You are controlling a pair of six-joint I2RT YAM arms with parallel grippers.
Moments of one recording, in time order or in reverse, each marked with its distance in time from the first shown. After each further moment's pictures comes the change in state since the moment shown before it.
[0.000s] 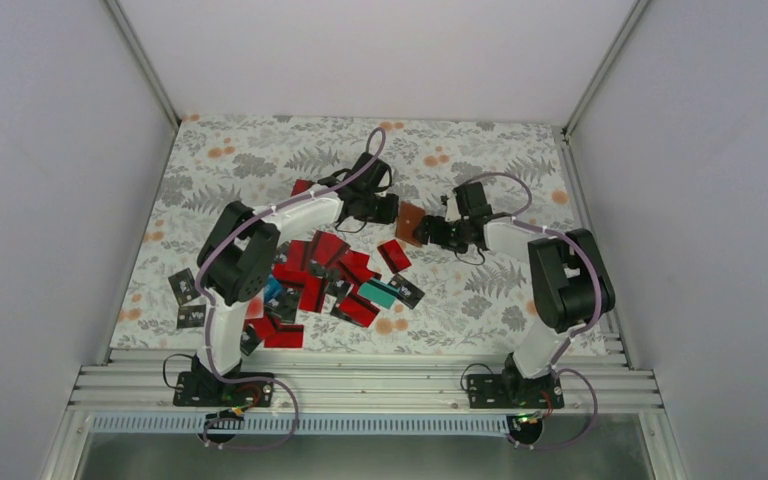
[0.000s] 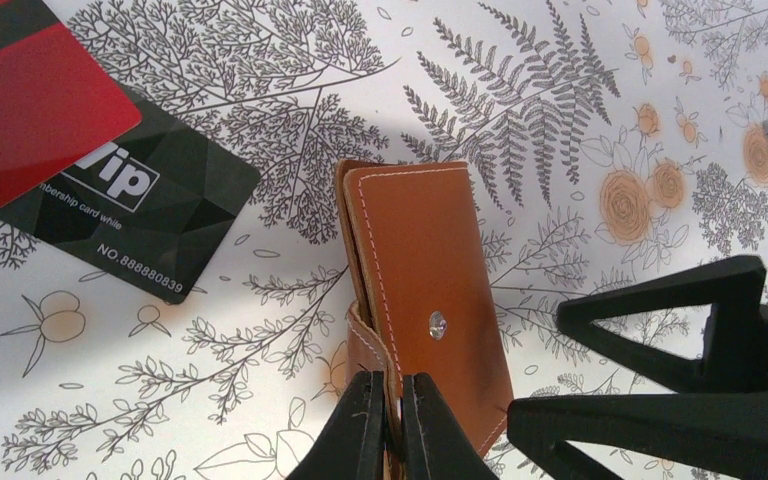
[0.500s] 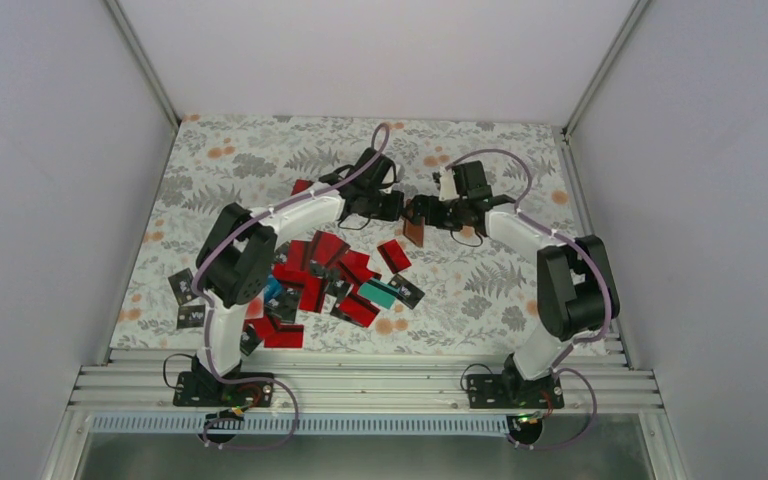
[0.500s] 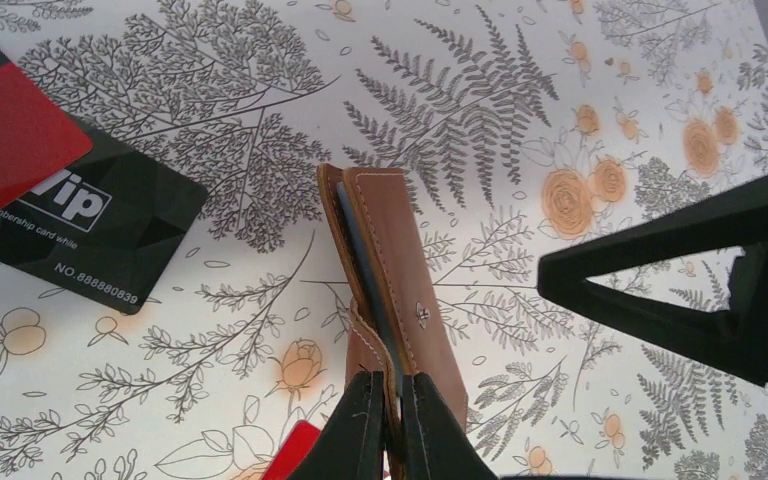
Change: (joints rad) left arm -0.014 -0.016 0.038 -0.037 0.016 0.017; right arm 0.032 -0.055 0.143 -0.092 -0.061 -0.069
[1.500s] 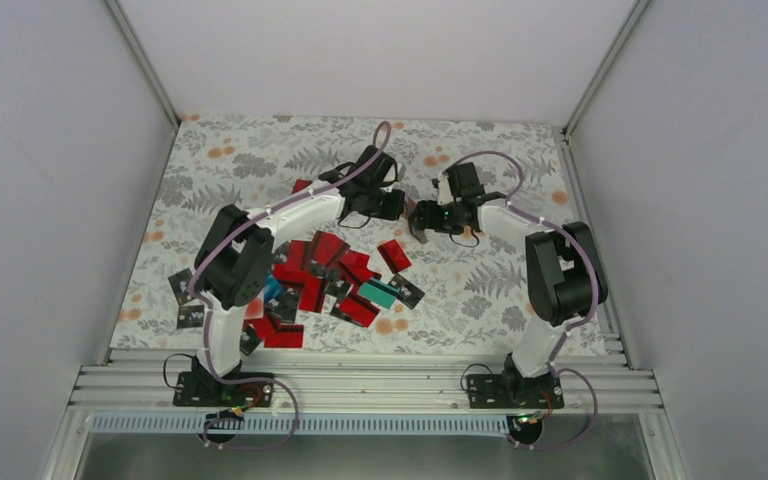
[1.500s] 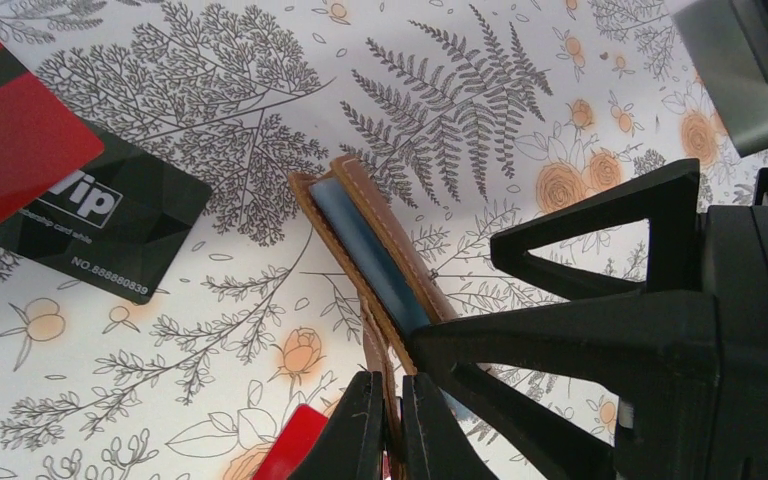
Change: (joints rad) left arm -0.010 -0.017 0.025 -0.047 -0.010 0.014; right arm 0.000 0.103 0.055 -0.064 0.110 -0.027
